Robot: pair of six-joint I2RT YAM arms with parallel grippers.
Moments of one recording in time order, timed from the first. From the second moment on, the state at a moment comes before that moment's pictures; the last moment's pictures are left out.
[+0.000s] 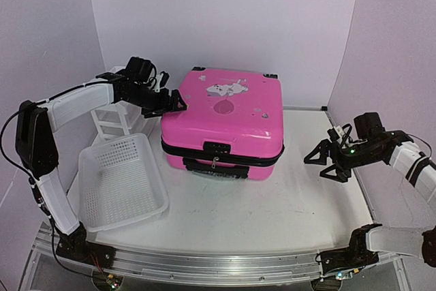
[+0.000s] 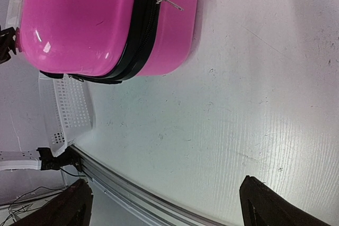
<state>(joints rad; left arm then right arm) -0.48 1.76 1.57 -0.56 0.30 -0.40 0.13 1.01 0.80 -0.80 -0.62 0.44</state>
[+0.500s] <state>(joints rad) -0.73 1.94 1.78 -0.57 0.43 -0.45 0.13 0.98 0.80 -0.81 -0.60 0.44</state>
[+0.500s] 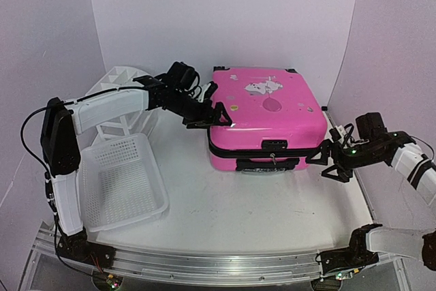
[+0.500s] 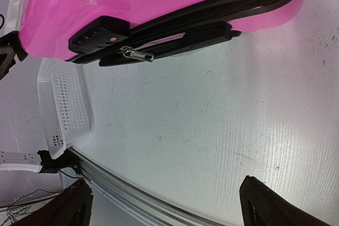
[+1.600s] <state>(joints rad) -0.65 1.96 1.81 -0.50 0.54 -0.48 0.00 1.54 1.48 -0.90 -0.33 0.42</state>
